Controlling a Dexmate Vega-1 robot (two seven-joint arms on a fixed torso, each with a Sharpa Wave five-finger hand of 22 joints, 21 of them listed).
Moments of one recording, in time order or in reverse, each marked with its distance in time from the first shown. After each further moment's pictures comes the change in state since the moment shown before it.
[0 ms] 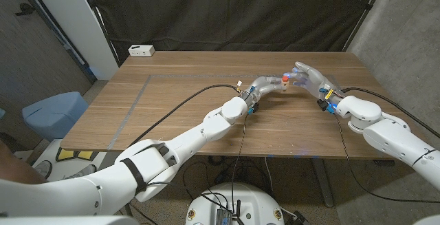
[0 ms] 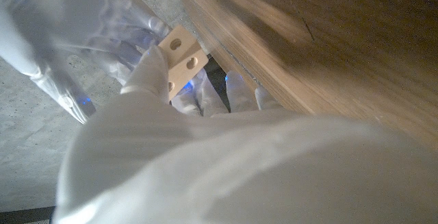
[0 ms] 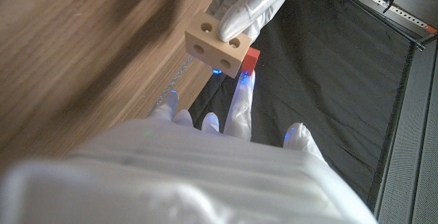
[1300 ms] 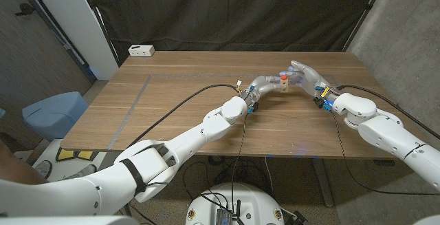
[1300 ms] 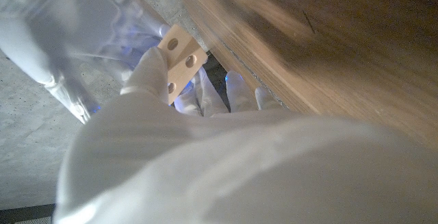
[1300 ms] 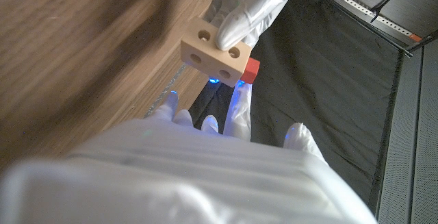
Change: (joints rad) left arm 0.004 0.005 -0.001 -0.013 0.003 0.004 0.013; left_hand 0.000 0.000 0.000 0.000 0.004 -0.001 0.000 -0.001 0.000 0.002 0.001 0.002 0.000 0.000 0.000 0.000 0.000 0.000 0.000 0.000 0.000; right arm 0.078 0.031 -0.048 0.070 -0.009 0.018 0.064; right_hand 0.000 0.000 -0.004 -0.004 0.000 -0.066 -0.005 -0.040 -0.027 -0.039 -0.004 -0.008 0.000 0.000 0.000 -0.008 0.000 -0.007 0.000 -0.004 0.000
